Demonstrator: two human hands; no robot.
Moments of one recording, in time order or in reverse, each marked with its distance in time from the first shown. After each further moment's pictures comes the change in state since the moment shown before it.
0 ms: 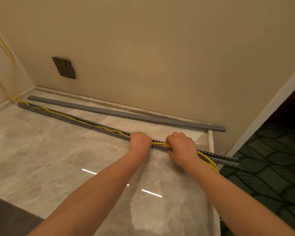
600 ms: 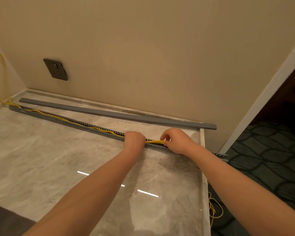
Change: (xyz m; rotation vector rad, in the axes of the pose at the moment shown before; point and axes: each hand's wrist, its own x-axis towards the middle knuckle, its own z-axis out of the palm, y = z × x) left_hand 0.007 0.006 -0.006 0.037 -0.044 0.005; right_hand 0.013 0.023 -0.028 0.398 -0.200 0.053
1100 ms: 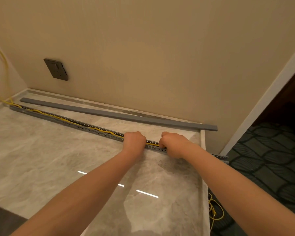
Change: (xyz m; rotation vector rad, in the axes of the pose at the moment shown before) left_hand -0.010 -0.001 -0.005 -0.029 0.073 0.005; right_hand 0.004 -0.011 0.001 -0.442 -0.213 -0.141
